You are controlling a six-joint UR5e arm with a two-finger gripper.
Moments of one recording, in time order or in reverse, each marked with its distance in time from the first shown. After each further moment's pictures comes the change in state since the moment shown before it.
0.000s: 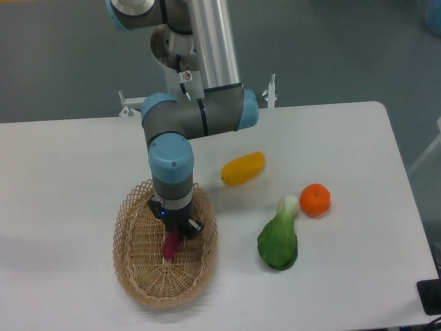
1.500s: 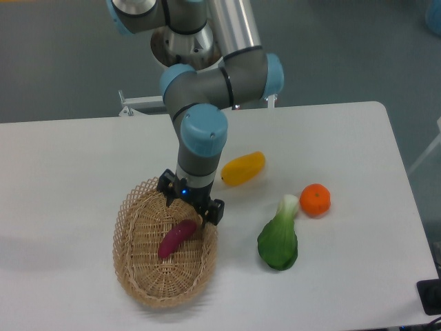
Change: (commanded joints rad) arm 0.066 0.055 -0.015 -0.069 -0.114 0.020
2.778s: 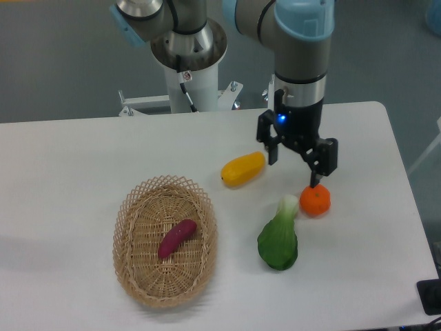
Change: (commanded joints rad) arm 0.288 0.258 0.114 -0.121 -0.023 0.252
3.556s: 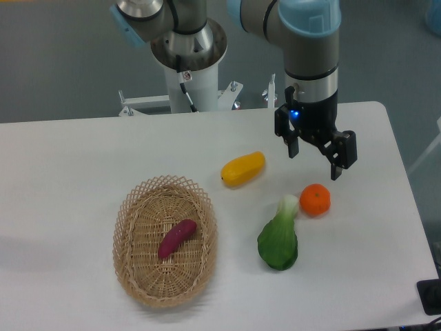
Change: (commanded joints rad) arm 0.028 -0.040 0.150 -0.090 0.176 0.291
